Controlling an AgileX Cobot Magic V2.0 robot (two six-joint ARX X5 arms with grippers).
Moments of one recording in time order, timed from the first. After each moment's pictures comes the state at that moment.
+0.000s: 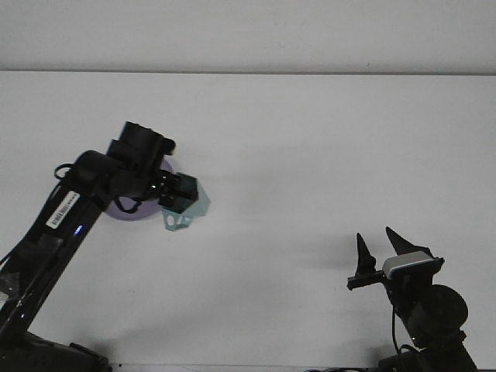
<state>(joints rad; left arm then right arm) -0.37 1.54 1.68 -1.07 0.10 -0.07 0.25 0.34 0.49 -0.32 0.00 0.06</state>
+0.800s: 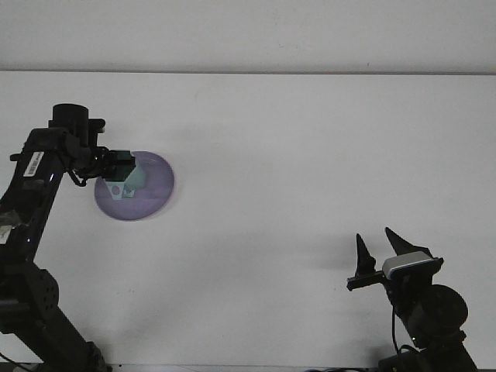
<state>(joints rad) 0.08 1.81 1.68 -0.88 0.09 0.07 0.25 0.34 0.49 -0.33 -0.01 0.06</state>
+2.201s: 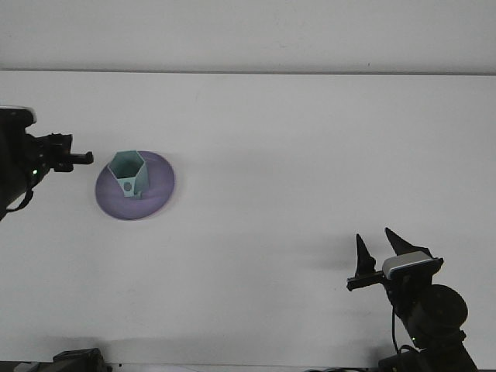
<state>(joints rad) 0.11 1.23 1.75 -0.87 0.15 0.06 0.25 0.34 0.49 -0.34 -0.01 0.06</state>
